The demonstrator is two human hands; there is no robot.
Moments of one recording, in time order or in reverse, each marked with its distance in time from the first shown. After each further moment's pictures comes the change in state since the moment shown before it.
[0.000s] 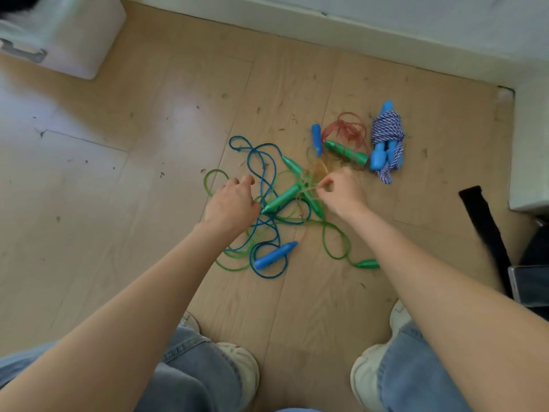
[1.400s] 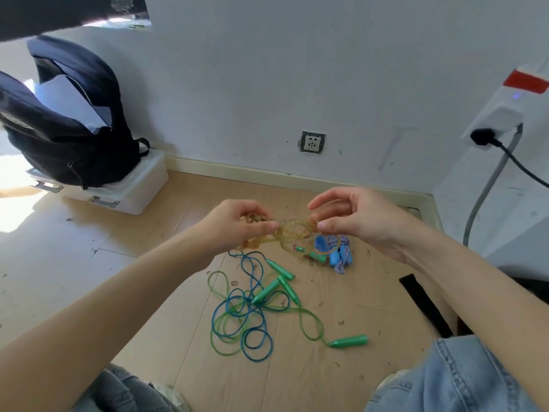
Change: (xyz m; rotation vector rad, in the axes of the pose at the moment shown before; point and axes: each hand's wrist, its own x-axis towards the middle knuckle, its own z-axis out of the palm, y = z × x) left_hand -0.142 0.101 -0.209 -0.661 0.021 0.248; right_hand -0.186 -0.091 -0.241 0.637 -0.172 -0.375
